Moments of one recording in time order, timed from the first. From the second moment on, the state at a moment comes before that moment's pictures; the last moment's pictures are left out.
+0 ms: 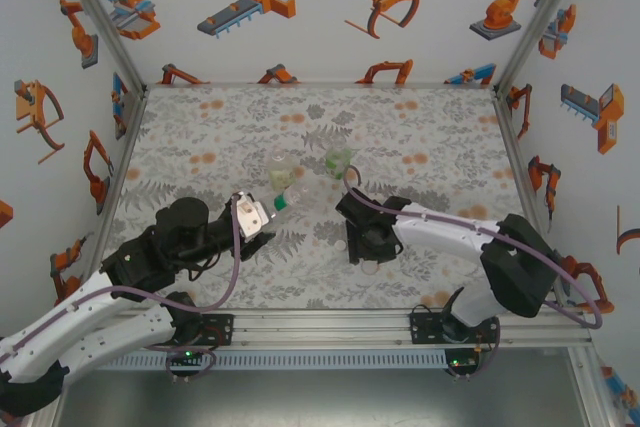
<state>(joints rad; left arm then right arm) -0.97 0.63 0.79 -0.51 0.02 0.33 0.89 1.48 0.86 -0.73 0.10 0.76</state>
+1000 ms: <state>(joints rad) -0.97 0.63 0.79 -0.52 0.02 0.33 0.89 1.48 0.78 -0.67 0.10 0.77</state>
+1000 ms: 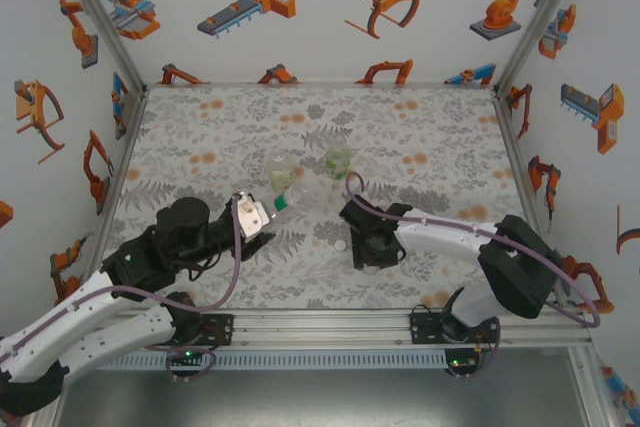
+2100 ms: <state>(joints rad) -0.97 0.64 0.79 -0.52 0.02 0.33 0.89 1.47 0.77 -0.67 0.11 0.77</state>
